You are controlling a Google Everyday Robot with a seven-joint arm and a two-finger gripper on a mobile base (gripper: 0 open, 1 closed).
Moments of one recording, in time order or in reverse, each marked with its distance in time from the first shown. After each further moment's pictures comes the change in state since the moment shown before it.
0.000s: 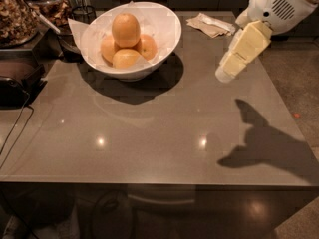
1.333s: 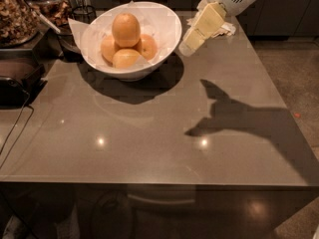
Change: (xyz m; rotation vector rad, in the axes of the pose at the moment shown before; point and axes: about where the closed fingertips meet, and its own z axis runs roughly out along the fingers) arm -0.081 -0.042 0.045 -0.090 -0.158 -0.057
